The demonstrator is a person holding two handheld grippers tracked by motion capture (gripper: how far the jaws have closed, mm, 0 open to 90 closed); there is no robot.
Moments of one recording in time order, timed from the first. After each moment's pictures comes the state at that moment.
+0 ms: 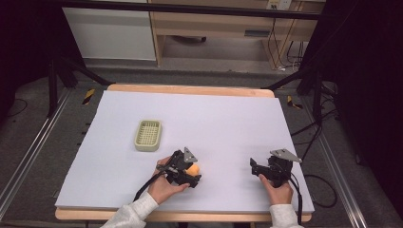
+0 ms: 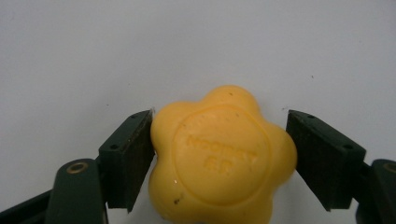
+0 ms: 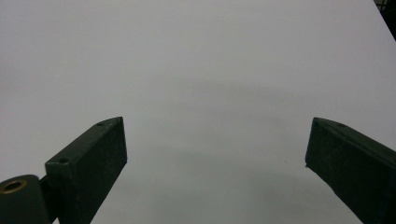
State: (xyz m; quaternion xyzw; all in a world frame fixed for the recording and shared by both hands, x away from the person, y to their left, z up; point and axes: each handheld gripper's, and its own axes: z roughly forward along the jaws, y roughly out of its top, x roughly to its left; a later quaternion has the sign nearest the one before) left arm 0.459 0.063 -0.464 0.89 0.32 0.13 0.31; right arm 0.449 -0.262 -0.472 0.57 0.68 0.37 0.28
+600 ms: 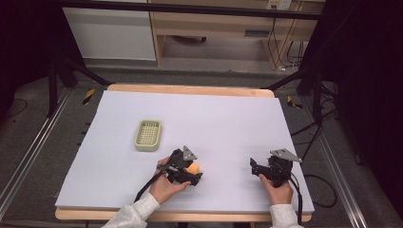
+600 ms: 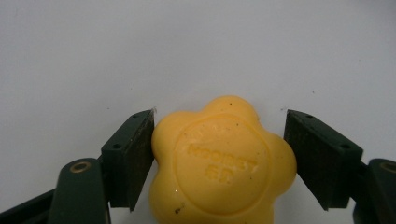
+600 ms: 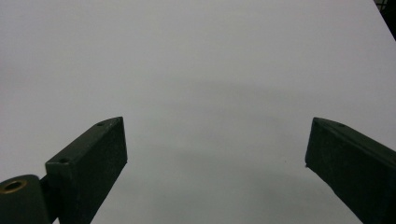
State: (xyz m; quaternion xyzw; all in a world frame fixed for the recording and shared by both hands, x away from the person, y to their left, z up) left arm 0.462 0.064 -0.464 0.88 0.34 0.12 0.33; right arm 0.449 -0.262 -0.472 0.57 0.68 0.37 0.28
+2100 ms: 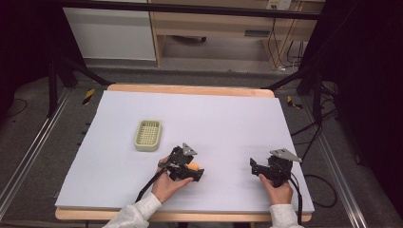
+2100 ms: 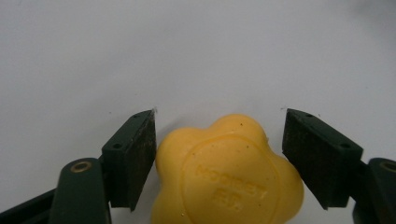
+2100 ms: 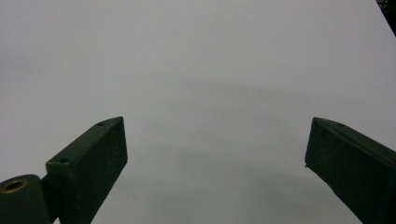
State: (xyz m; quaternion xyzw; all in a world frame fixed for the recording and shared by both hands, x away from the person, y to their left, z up) left arm 0.471 0.061 -0.464 0.86 0.38 0.10 0.33; right arm 0.450 -0.262 -0.472 0.57 0.68 0.37 0.28
